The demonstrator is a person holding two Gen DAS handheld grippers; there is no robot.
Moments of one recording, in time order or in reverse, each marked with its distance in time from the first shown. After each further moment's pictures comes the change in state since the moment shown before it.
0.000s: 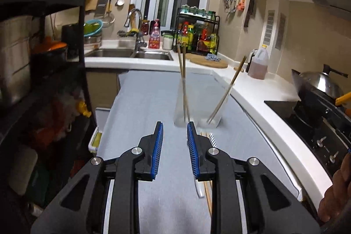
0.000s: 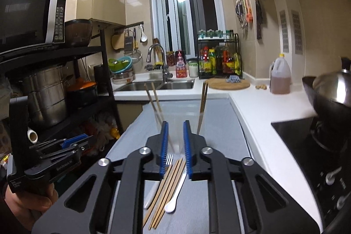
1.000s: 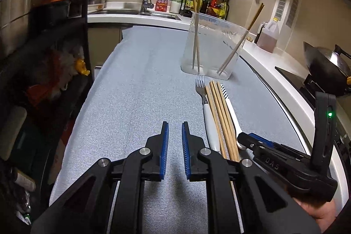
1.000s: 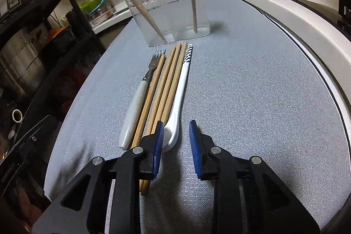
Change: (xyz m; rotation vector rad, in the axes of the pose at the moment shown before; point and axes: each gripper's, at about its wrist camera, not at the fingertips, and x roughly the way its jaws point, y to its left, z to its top) left arm 0.042 0.012 -0.078 -0.071 0.187 -0.005; right arm 0.123 -0.005 -0.139 0.218 0.479 0.001
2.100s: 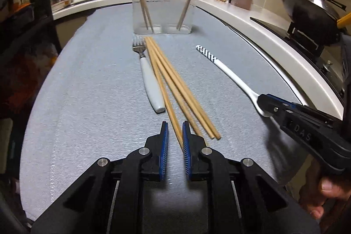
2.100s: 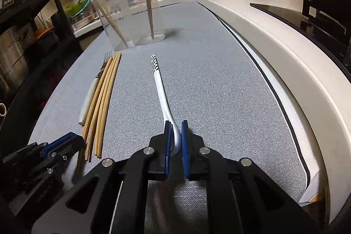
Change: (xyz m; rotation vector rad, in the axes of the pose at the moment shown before) left arm 0.028 -0.069 -0.044 0.187 0.158 -0.033; right arm -0.047 -0.060 -0.022 -0.006 -0.055 -0.142
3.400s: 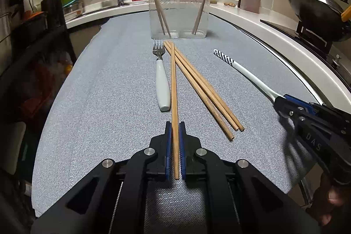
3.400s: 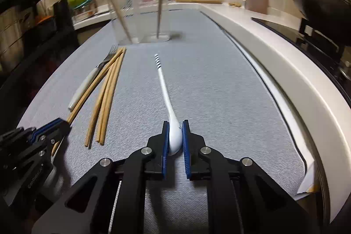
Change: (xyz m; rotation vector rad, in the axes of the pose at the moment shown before) left arm -0.007 0.013 -0.009 0.020 -0.063 0.080; right arm -0.008 0.024 -0.018 -0.087 -0.072 -0.123
